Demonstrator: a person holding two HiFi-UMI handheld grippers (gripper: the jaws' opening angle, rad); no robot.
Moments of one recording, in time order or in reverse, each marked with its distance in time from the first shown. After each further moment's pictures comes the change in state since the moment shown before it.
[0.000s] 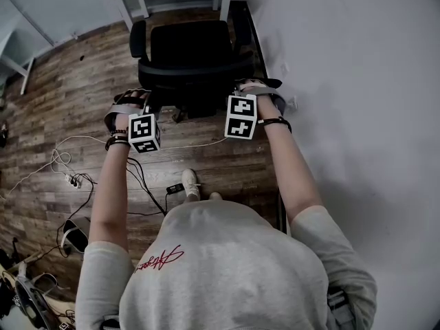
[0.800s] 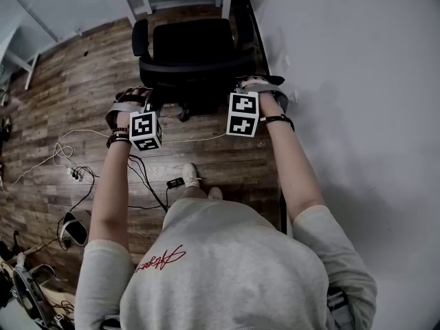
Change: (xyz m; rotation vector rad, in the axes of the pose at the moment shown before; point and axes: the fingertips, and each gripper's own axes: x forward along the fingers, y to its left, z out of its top) left arm -0.021 -0.021 0.025 -0.002 0.010 0.023; right arm -0.023 0.028 -0.011 -0.019 -0.010 -0.011
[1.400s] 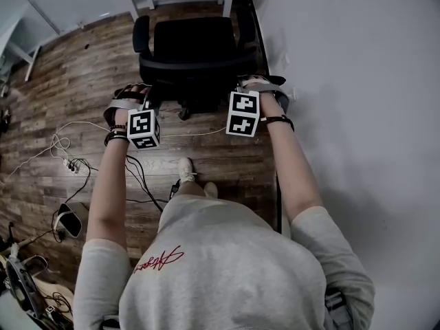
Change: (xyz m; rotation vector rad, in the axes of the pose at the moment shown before) left arm -0.018 -0.015 0.016 0.000 0.004 0.013; right arm -0.018 0.020 -0.006 -0.006 -0.006 0.002
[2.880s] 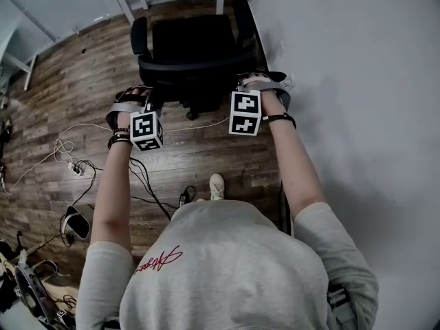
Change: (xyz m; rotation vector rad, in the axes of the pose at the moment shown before) left arm -0.028 -0.034 0.008 0.023 -0.018 0.005; right arm -0.024 0.042 0.009 0.012 0.015 -0.027
